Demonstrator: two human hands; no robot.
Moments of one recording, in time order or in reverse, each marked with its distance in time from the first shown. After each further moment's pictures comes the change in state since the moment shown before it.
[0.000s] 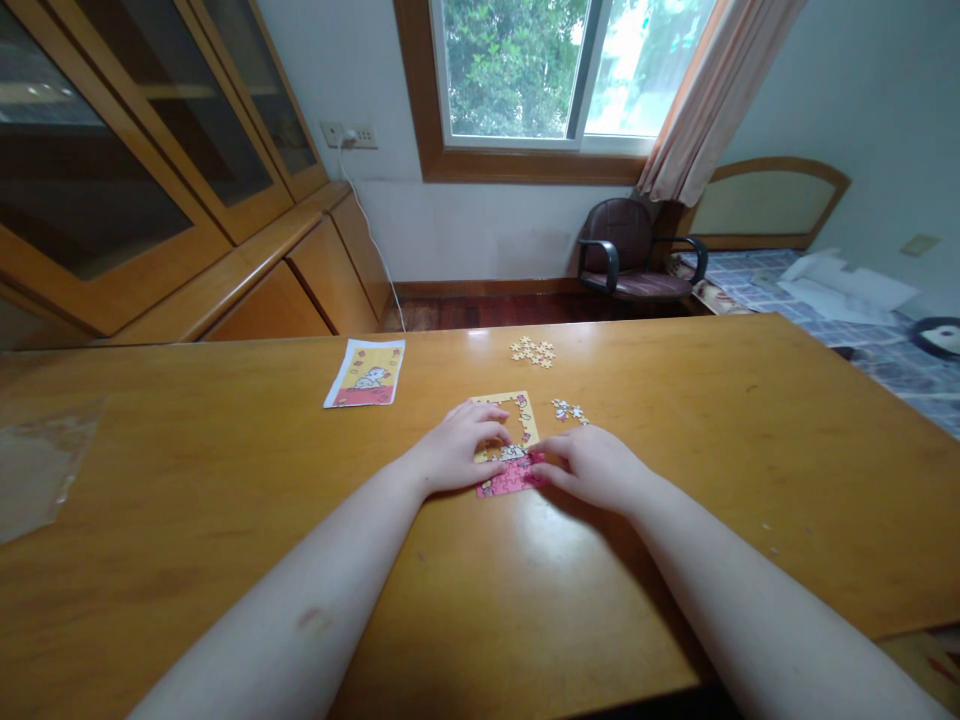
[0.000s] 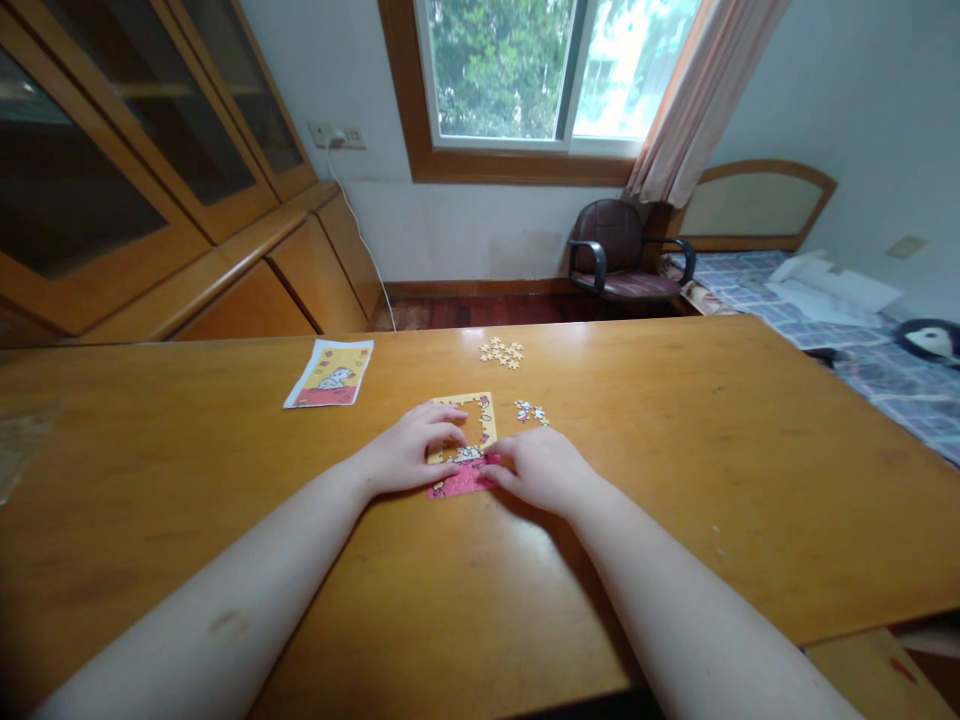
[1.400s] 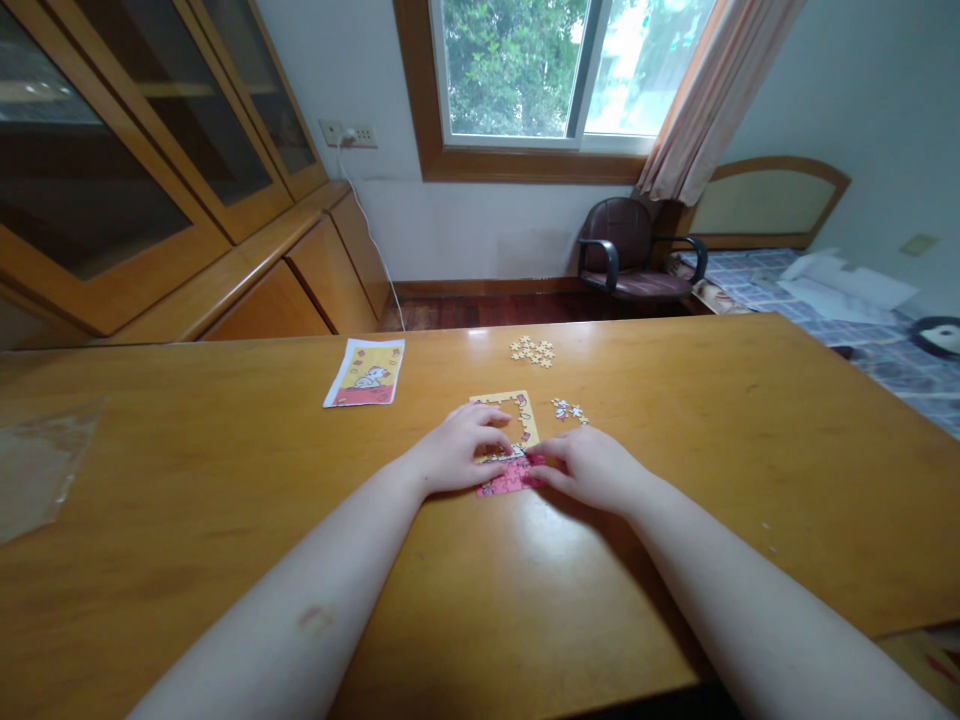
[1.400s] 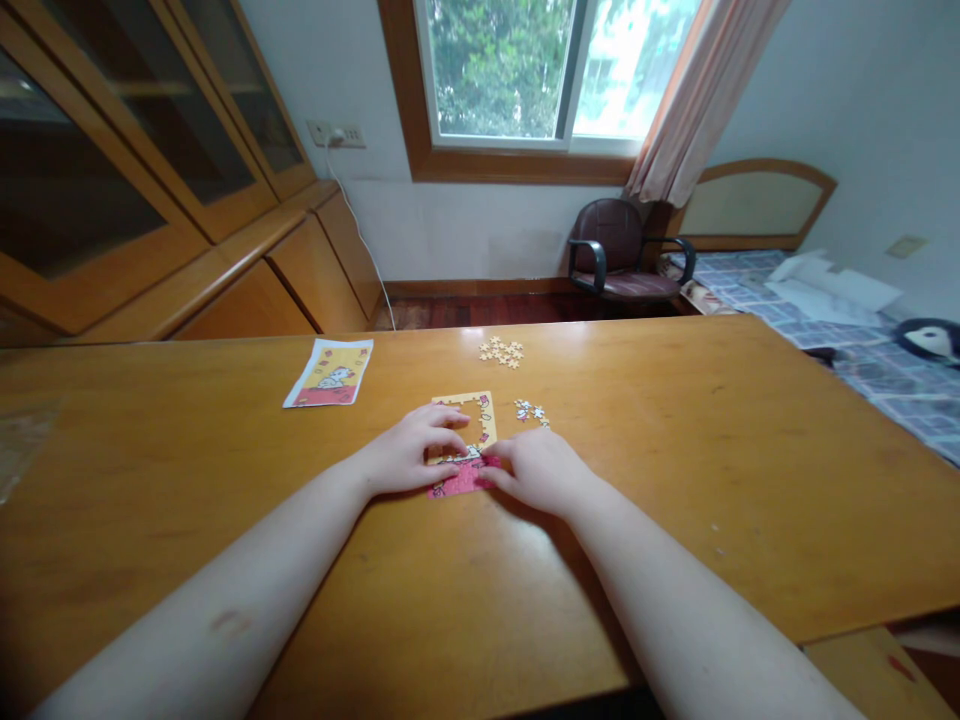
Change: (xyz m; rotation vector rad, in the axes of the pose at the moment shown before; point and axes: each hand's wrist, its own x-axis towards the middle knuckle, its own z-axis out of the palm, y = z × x) left_hand 0.000 -0.001 0.001 0.013 -0.011 0.053; right_hand 0.001 0.000 0.002 0.011 -0.009 -0.025
